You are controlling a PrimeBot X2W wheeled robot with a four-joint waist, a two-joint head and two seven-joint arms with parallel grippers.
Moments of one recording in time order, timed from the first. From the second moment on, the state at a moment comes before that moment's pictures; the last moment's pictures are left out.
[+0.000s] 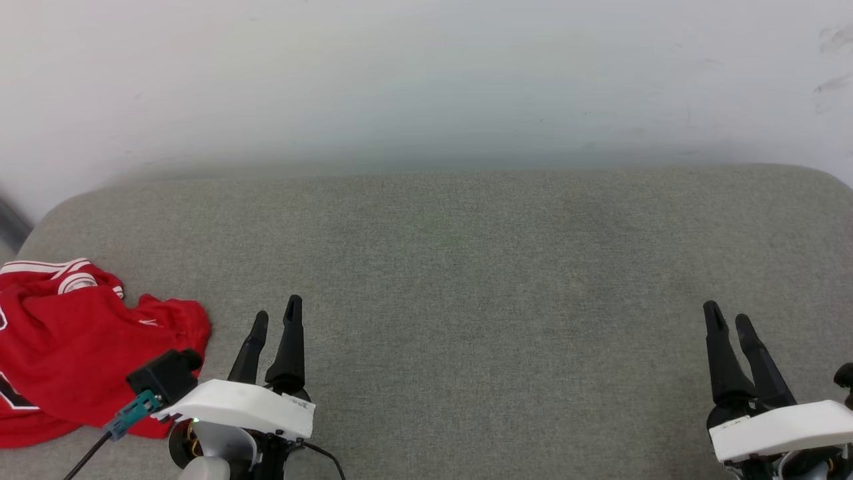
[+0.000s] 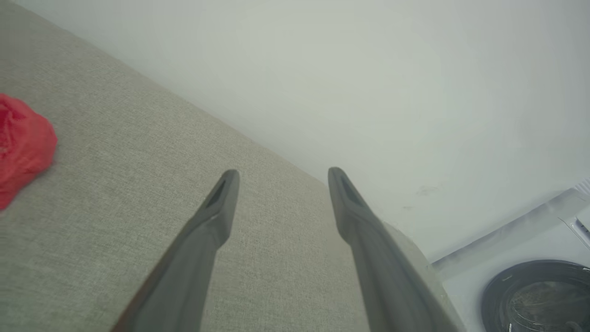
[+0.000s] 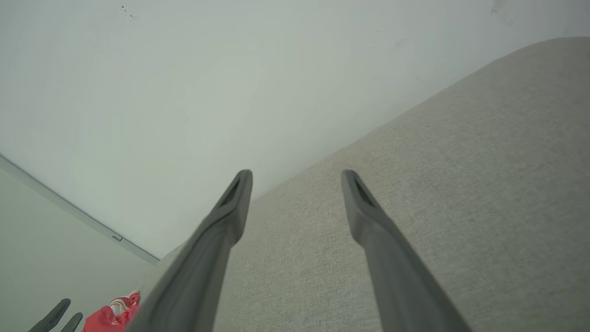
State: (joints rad) left arm -0.10 0.05 -0.06 0.19 -0.77 -0.08 -0.08; right arm 0.03 -0.08 -0.07 0.03 0.73 0.13 -0.04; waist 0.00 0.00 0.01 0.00
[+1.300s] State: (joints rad) left arm -0.12 0.10 -0.18 0.21 -0.31 0.02 -0.19; right arm 0.08 -0.06 -0.07 -0.14 0.24 0.13 -0.01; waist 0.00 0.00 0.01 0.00
